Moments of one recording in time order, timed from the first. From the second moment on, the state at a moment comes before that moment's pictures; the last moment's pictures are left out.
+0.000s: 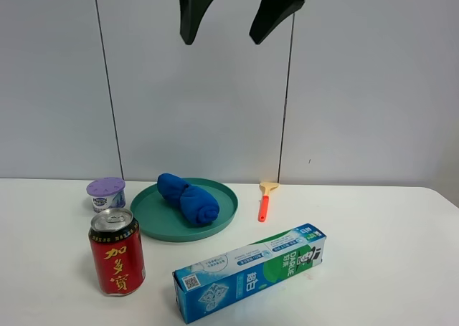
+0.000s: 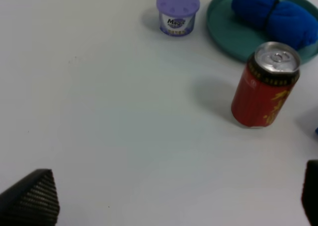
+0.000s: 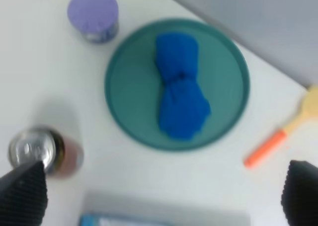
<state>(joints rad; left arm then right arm) 0.08 0.00 -0.51 -0.11 1.05 0.07 0.73 1.84 -2.08 -0.09 1.20 0.03</state>
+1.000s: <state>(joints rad) 0.08 0.00 -0.51 -0.11 1.05 0.07 0.73 1.14 -1.67 -0.64 1.22 0.24</state>
